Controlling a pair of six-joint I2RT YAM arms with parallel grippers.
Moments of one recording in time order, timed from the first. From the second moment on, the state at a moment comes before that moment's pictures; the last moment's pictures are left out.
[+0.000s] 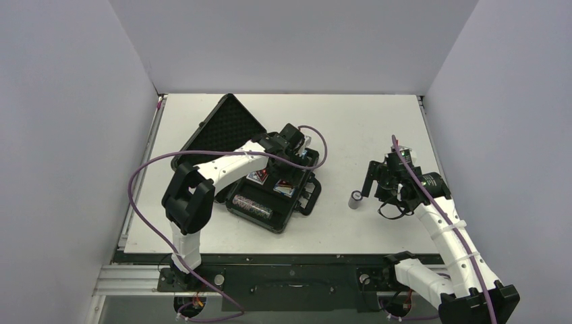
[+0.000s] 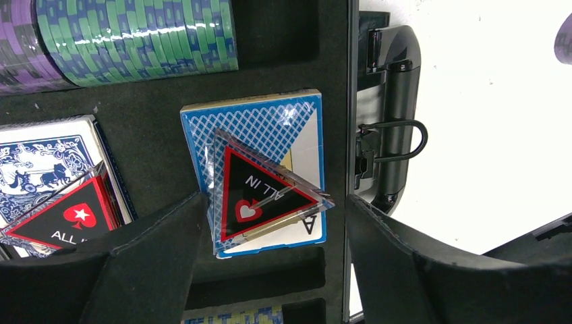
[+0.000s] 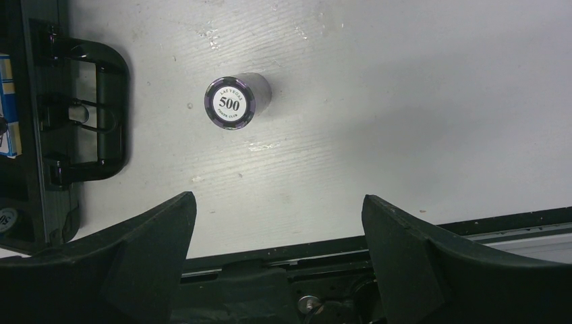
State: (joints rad) left arm -0.77 1.91 1.54 -0.76 0.01 -0.27; right arm 0.25 0.97 0.98 -1.07 0.13 0.48
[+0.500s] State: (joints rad) left arm -0.77 1.91 1.60 -0.77 -0.01 -0.28; right arm 0.25 0.97 0.98 -1.07 0.13 0.48
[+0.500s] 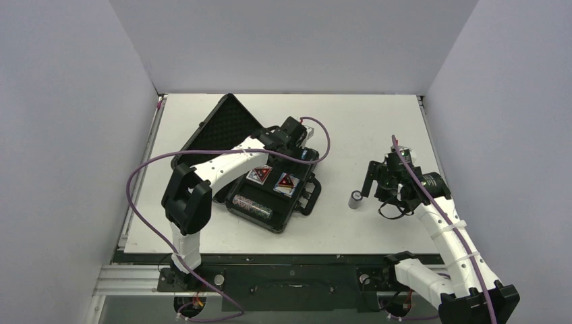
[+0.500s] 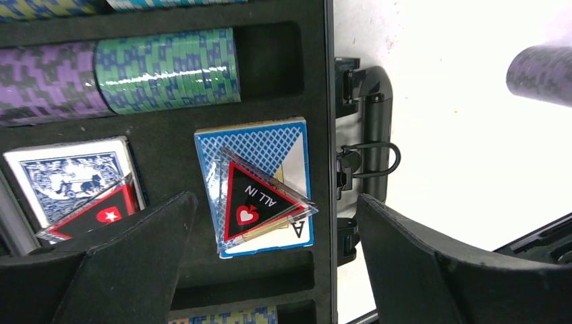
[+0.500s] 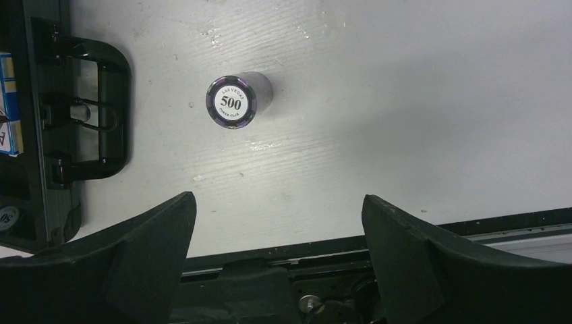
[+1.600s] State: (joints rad) left arm -0.72 1.29 1.21 -0.83 -0.33 -0.41; right arm 0.32 1.25 1.01 -0.98 0.07 0.54
